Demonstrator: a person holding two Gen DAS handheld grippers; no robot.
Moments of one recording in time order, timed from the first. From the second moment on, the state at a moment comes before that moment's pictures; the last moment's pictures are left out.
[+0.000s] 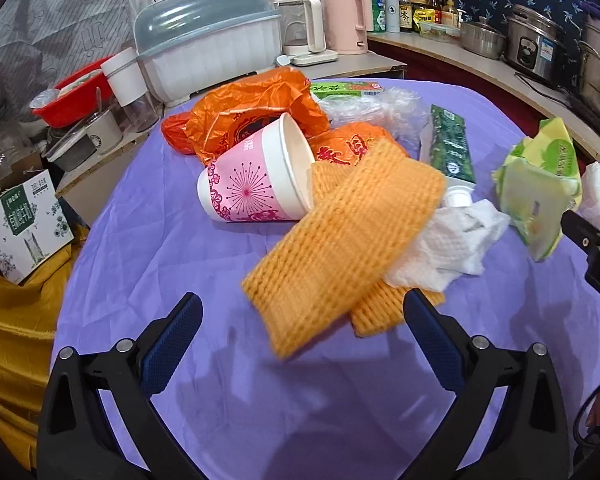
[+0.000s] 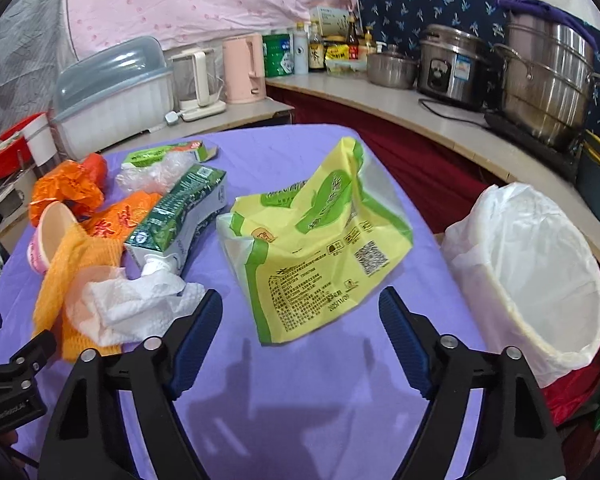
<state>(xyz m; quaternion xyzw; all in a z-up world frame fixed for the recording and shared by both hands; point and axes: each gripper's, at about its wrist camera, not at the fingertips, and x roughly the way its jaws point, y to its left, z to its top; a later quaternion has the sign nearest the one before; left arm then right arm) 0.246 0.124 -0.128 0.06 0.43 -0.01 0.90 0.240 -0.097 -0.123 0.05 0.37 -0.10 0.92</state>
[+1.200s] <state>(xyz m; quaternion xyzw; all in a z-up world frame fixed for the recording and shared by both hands) 0.198 0.061 -0.038 0.01 0.37 -0.13 0.92 0.161 -0.157 -0.038 0.11 0.27 -0.11 0.95</state>
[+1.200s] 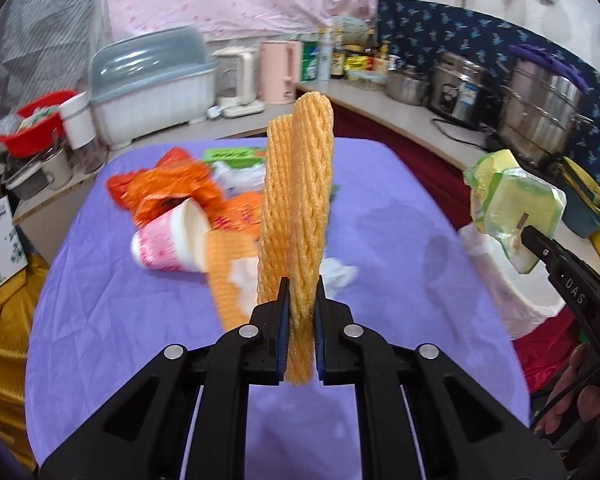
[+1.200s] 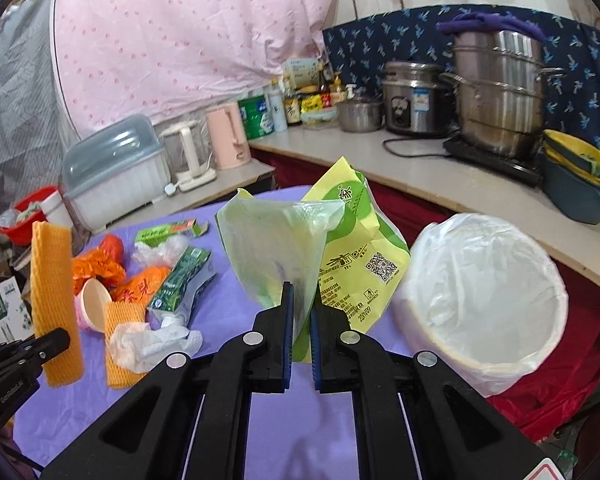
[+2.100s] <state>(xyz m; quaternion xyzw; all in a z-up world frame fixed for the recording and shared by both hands) 0.190 -0.254 -0.071 0.08 0.43 -0.41 0.80 0.084 -0.381 -0.066 0.23 0.26 -0.21 0.91</state>
